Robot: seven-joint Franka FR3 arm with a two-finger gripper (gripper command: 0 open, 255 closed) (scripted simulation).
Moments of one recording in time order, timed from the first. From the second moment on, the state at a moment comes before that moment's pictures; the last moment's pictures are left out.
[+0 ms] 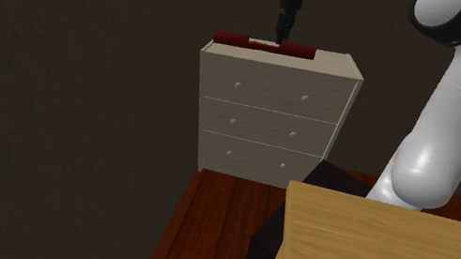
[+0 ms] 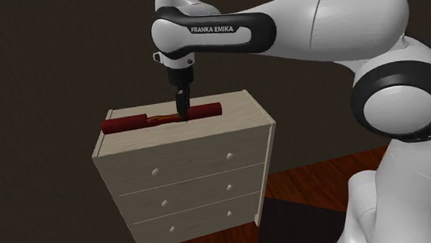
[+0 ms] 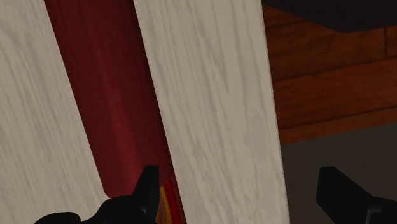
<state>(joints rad) 0.05 0.07 -0.40 -1.57 0.04 1.63 -0.66</state>
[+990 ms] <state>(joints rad) -0.05 0.43 -0.39 -1.19 0.20 1.58 -0.88</state>
